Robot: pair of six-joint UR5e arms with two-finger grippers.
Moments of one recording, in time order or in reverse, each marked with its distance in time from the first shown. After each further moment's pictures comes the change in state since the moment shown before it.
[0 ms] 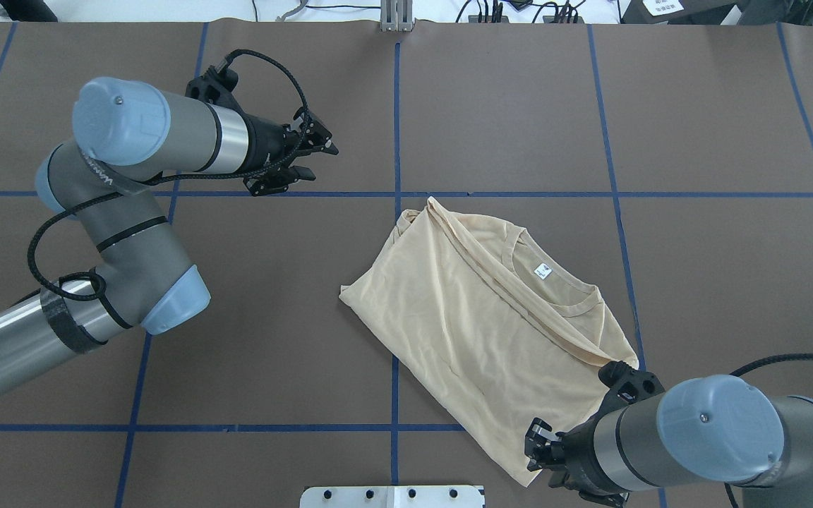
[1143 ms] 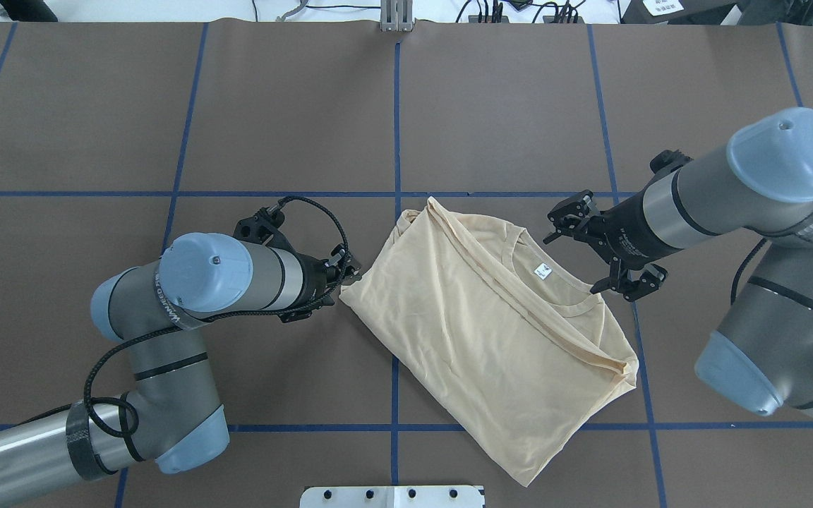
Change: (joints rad) left arm 0.262 0.065 -0.066 0.153 0.151 -0.102; right arm 0.569 0.188 -0.210 -0.006 0.288 -0.195
